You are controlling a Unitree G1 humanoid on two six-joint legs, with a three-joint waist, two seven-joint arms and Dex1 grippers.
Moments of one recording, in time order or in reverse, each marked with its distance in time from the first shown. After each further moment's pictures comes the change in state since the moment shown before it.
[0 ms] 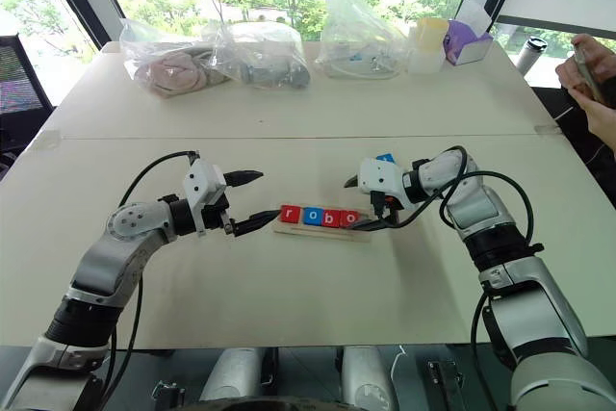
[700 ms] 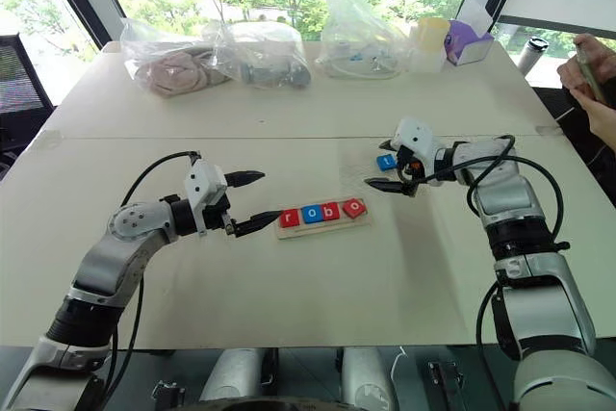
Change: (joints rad) left arm -0.002 -0.005 -0.002 0.002 0.000 -0.005 -0.011; right arm 0.072 -0.023 -0.178 -0.062 0.087 0.219 -0.168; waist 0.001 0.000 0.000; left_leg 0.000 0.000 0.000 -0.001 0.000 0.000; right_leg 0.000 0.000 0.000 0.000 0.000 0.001
